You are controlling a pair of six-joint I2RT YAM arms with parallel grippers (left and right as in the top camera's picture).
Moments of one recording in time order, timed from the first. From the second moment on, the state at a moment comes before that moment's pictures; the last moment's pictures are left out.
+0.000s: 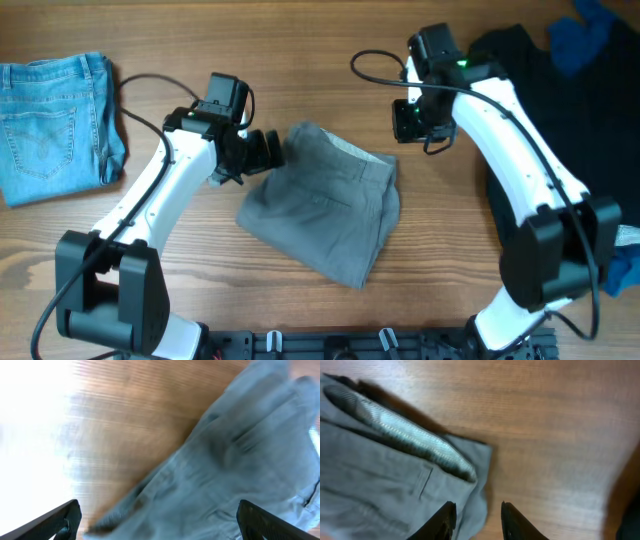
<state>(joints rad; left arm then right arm) -0.24 1.68 1.19 -0.84 0.14 -0.44 0.27 1.84 1.59 -1.17 -0.10 0.23</state>
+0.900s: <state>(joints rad) -0.22 2.03 1.22 -0.87 0.64 0.05 0.27 1.84 1.59 -1.26 -0.12 0.30</state>
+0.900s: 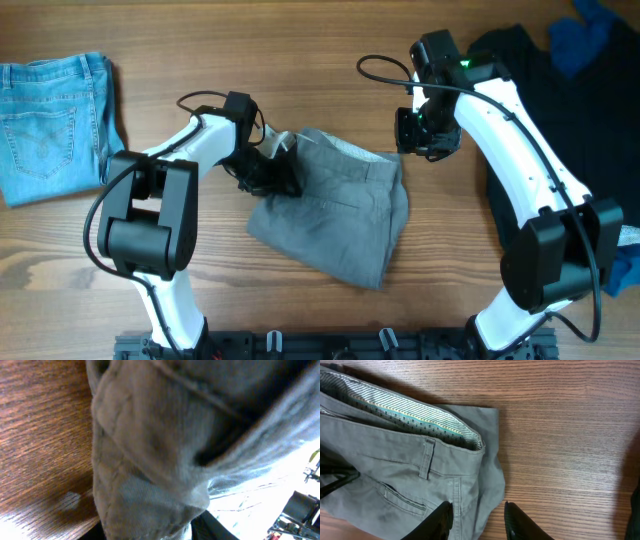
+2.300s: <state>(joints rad) 0.43 1.82 1.50 -0.40 -0.31 0.05 0.27 1.84 1.59 -1.27 -0.12 0.30</state>
